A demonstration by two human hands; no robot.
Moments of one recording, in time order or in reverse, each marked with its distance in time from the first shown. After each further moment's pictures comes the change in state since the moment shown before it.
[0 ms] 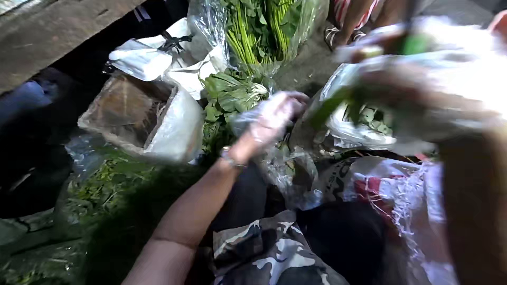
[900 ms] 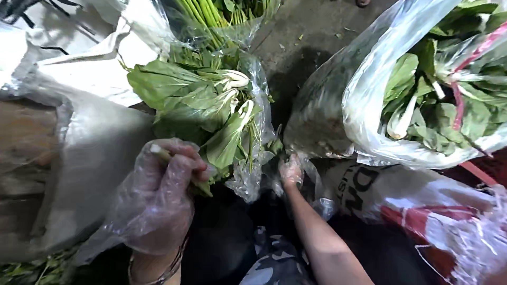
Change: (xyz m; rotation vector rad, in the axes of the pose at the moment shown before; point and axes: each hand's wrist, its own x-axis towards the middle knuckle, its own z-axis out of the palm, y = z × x) left_hand -0.032 -0.100 -0.069 -0.099 0.457 -0.136; right_hand -0.028 0.353 0.239 -0.426 0.169 1.140
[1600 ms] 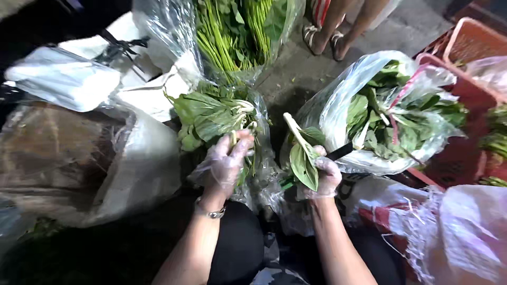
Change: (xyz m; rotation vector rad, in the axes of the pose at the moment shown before) left_hand 0.010 0.007 0.043 -0.042 -0.070 -0.298; right_hand -0.096 -0.059 -0.150 1.678 -0.259 -0.693
